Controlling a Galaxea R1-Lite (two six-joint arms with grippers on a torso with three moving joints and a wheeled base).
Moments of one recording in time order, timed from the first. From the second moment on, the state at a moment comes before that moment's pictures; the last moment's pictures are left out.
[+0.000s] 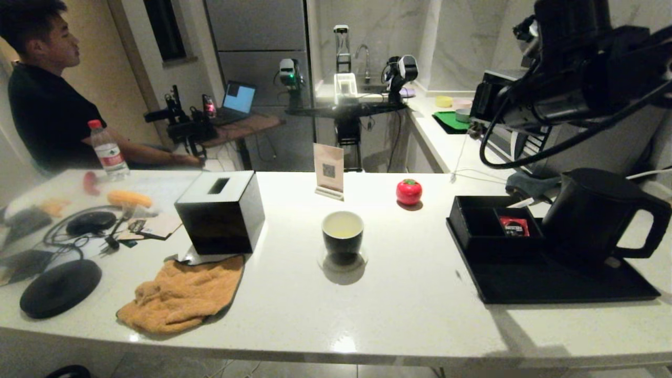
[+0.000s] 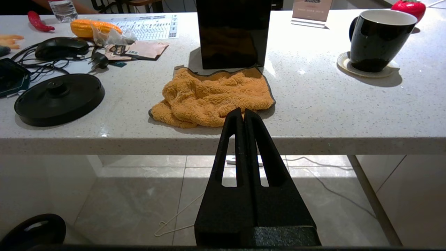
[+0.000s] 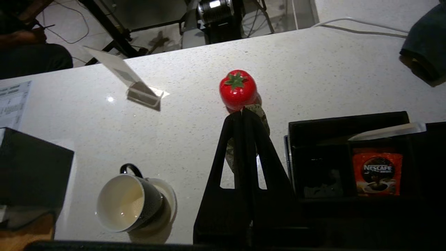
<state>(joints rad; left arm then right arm) 0.00 0.00 0.00 0.00 -0.02 0.01 0.39 1.85 -1.88 0.39 -0.29 0.37</state>
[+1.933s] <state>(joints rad) 0.00 0.00 0.00 0.00 -0.02 0.01 0.74 1.86 -1.88 0.36 -0.39 0.37</state>
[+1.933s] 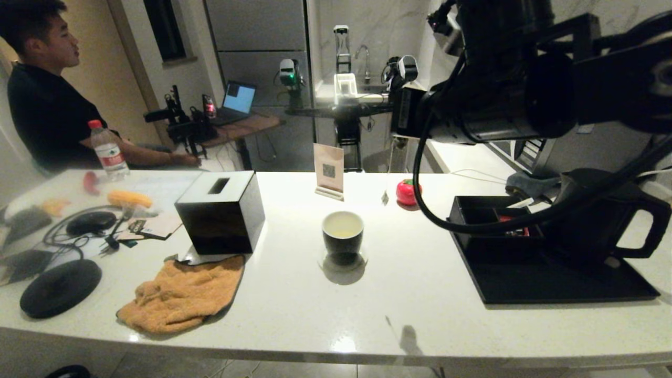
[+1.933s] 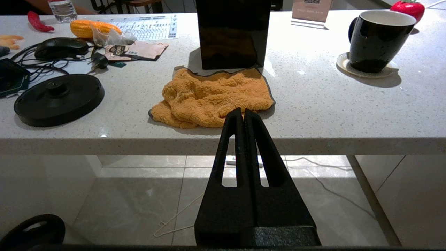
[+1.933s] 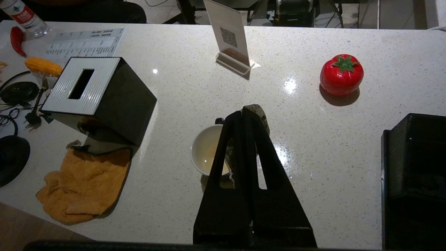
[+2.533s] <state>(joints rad) 0.00 0.00 0.00 0.01 -0.02 0.01 0.75 1.88 -1.88 0.34 -0.39 0.37</state>
